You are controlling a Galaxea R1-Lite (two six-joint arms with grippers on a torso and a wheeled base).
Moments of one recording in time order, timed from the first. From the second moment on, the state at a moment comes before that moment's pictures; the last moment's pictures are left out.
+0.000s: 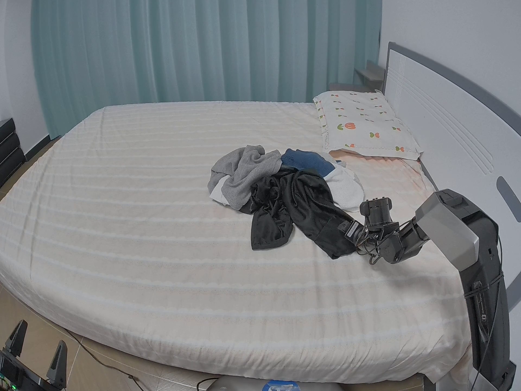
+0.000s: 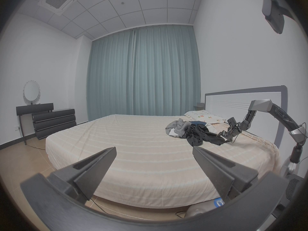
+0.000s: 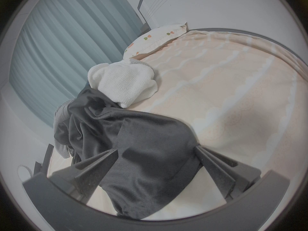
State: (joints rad) left arm -0.01 0.02 -0.02 0.00 0.01 0.00; right arm 0.24 2.62 -1.49 -0.52 -0.17 0.76
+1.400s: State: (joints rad) left arm -0.01 0.02 -0.02 0.00 0.01 0.00; right arm 0.37 1.87 -0.43 -1.03 0.04 0.85
